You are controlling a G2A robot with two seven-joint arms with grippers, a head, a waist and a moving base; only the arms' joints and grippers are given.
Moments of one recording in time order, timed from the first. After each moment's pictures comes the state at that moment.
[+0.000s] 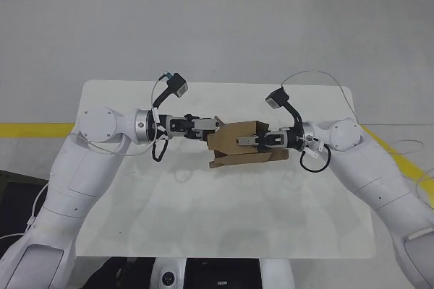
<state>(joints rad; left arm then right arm) 0.78 -1.08 -1.12 -1.48 -0.45 -0.17 -1.20 -0.56 -1.04 0.67 -1.12 0.67 -0.67 1.15</state>
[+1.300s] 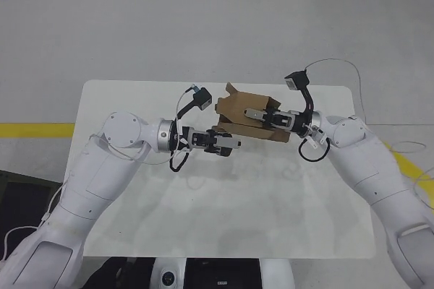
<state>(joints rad) 0.75 -1.11 -0.99 -1.48 -0.45 -0.18 -1.19 -0.55 -1.09 0.75 -1.01 0.56 -0.83 0.95</state>
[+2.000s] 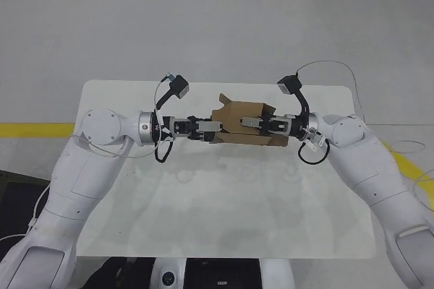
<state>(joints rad) 0.79 -1.08 -1.11 -1.49 -0.39 -0.16 -1.16 -0.57 -1.09 0.78 -1.06 0.54 -0.78 1.04</state>
